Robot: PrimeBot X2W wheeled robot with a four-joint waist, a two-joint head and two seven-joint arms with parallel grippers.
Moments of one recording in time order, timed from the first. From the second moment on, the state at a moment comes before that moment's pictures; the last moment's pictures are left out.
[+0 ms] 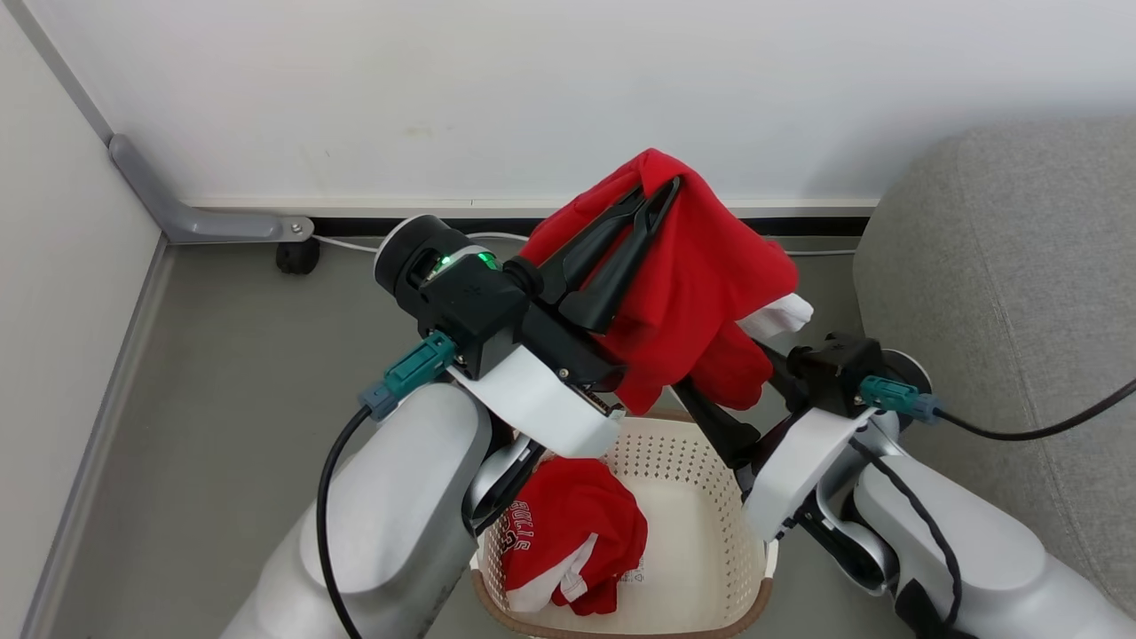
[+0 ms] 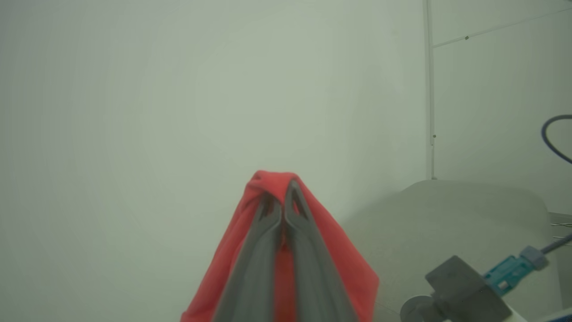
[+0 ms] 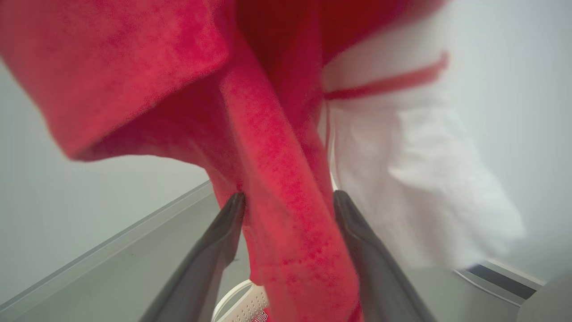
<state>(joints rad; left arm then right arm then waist) -0.62 0.05 -0.60 0.19 -0.37 -0.12 -0.26 -0.65 -0.30 0.92 0.49 0.68 0.13 -0.26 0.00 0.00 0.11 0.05</state>
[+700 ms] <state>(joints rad) -0.60 0.06 -0.58 0.31 -0.38 -0.12 -0.26 -0.61 -0.30 0.78 0.41 0.67 0.13 -0.26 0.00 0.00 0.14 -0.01</state>
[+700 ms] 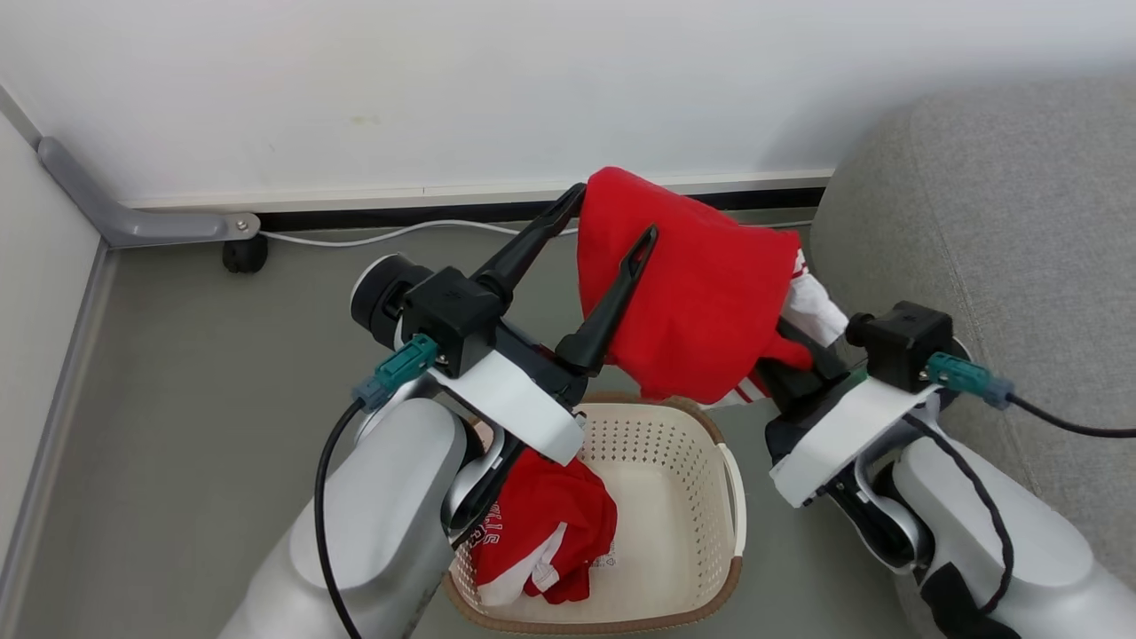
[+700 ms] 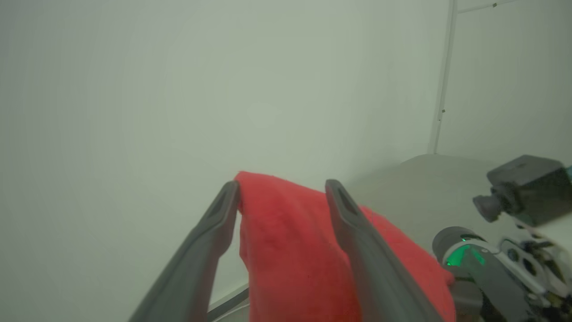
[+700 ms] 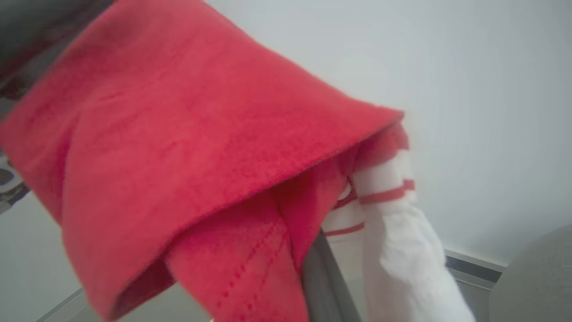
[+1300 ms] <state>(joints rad) -0.50 0.09 -0.56 0.36 -0.39 -0.12 -0.26 -0.50 -0.32 0.53 0.36 0.64 0.13 -0.26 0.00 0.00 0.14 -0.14</state>
